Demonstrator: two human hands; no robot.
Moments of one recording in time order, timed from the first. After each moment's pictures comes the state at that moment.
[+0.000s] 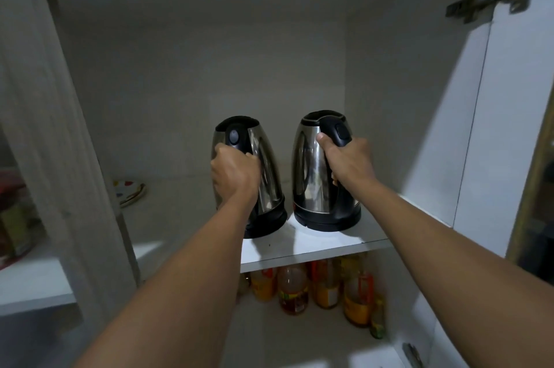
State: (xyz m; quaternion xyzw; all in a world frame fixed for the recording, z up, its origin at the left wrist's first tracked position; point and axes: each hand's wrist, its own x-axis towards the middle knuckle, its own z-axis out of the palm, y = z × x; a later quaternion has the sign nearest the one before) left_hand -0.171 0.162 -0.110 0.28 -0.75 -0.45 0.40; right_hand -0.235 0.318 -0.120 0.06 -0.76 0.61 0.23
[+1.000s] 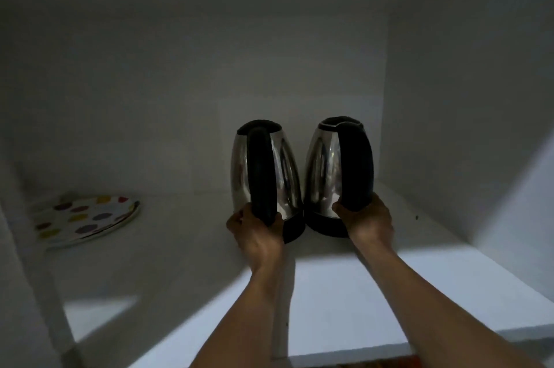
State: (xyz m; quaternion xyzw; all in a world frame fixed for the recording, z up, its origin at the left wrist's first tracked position) left_hand -0.302 0.123 -0.216 0.26 -0.72 -0.51 0.39; right_hand -0.367 0.274 -0.211 -0.03 -0.81 0.56 0.19
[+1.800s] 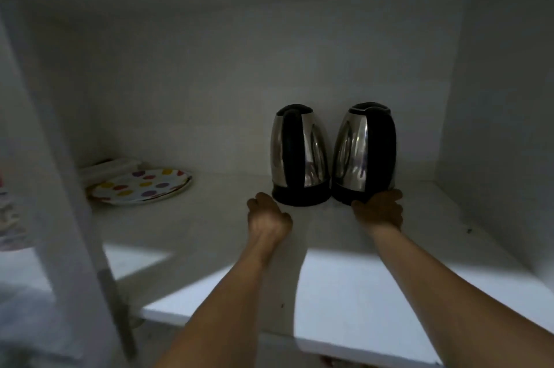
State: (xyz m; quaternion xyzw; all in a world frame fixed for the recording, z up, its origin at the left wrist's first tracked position) left_hand -0.294 0.117 -0.201 0.32 -0.85 -0.34 0.24; right_hand -0.399 0.262 -0.196 0.00 -0.86 0.51 0.04
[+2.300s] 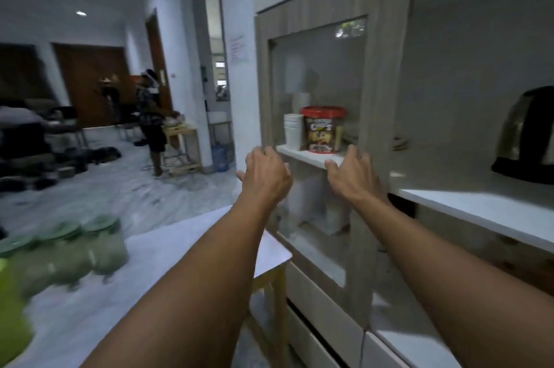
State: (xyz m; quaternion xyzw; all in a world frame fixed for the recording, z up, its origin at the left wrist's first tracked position) left_hand 0.212 0.119 -0.165 0.58 -0.75 -0.05 0.33; right_hand 0.070 0.169 -0.168 0.47 -0.79 0.39 -0.03
